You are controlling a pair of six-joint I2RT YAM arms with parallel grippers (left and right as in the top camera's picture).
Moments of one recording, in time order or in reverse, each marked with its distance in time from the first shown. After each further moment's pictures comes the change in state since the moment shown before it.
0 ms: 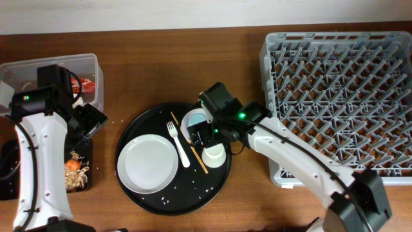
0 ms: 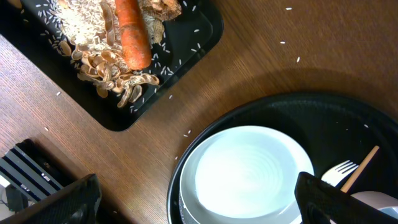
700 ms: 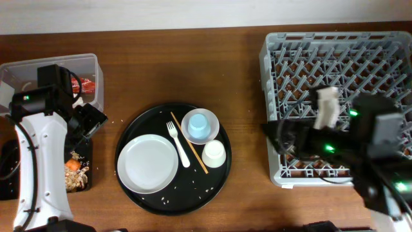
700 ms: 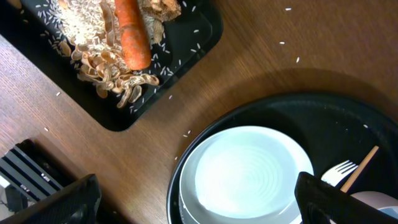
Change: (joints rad) left arm 0.000 0.000 0.001 0.000 0.000 0.000; right arm -0.543 -0.719 -0.068 -0.199 -0.393 -0.032
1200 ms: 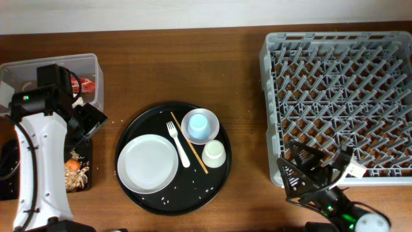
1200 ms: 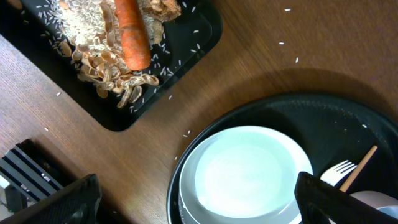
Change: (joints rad) left arm 0.000 0.000 0.004 0.002 0.000 0.000; right arm -0.259 -0.897 -0.958 1.019 -0.257 0.597
